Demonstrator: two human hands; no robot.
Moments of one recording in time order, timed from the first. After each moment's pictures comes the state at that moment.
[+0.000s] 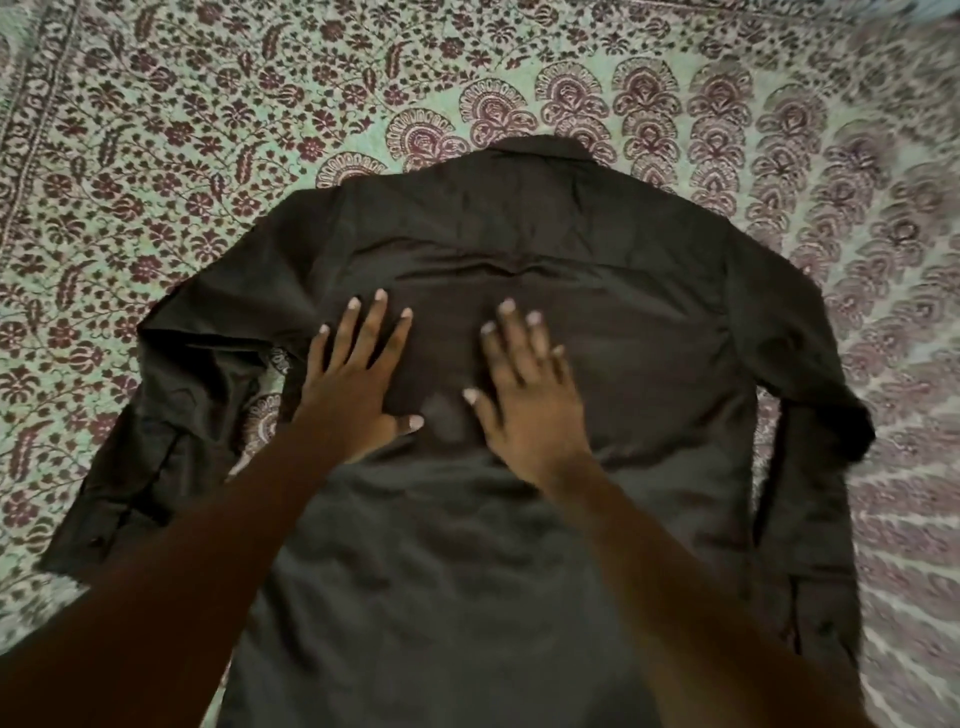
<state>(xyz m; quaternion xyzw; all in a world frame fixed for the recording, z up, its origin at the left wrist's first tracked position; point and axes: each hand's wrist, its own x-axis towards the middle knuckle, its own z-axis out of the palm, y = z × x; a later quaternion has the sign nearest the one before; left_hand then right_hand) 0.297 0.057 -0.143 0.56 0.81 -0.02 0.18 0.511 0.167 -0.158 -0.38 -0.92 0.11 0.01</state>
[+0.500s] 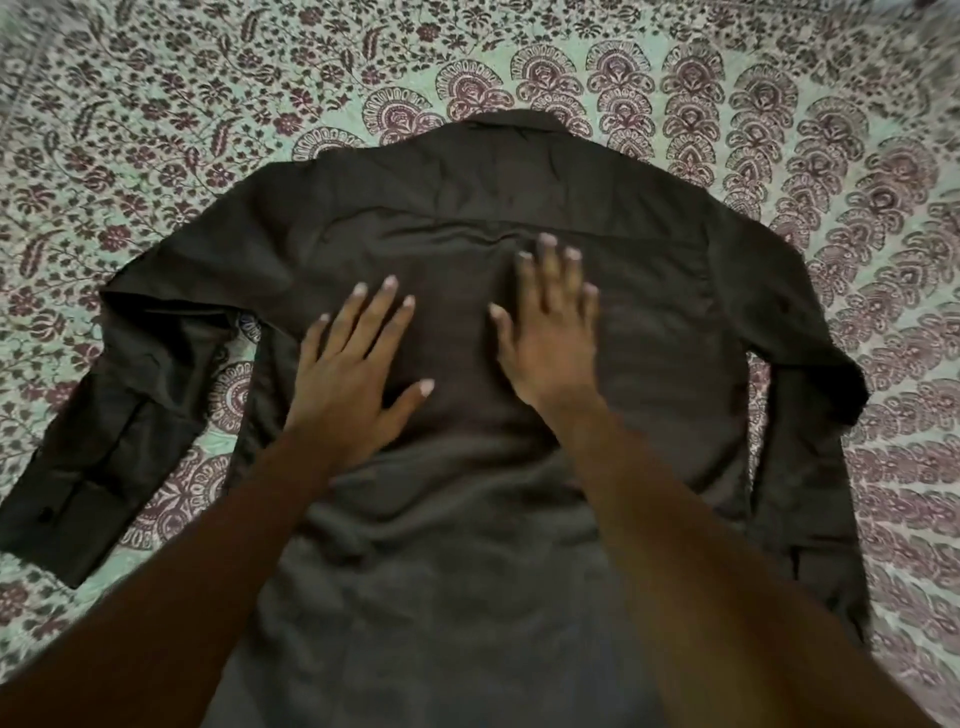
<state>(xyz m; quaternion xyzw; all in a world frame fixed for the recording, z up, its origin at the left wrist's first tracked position) 0.346 0.039 -0.144 0.58 0.81 0.06 0.07 0.515 0.205 -0.163 -0.47 -0.87 0.10 0.05</state>
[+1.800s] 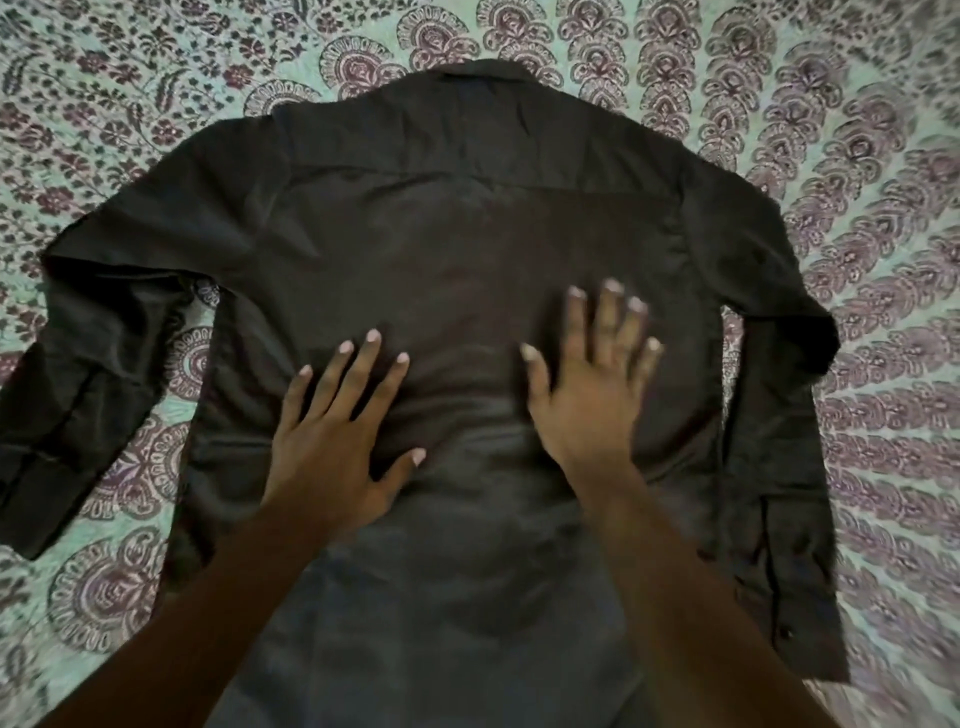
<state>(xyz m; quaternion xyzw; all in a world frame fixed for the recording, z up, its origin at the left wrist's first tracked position) 0.411 -0.026 -0.153 0.59 0.80 0.00 0.09 0.610 0.151 -0.167 -0.58 -0.81 0.10 0.04</state>
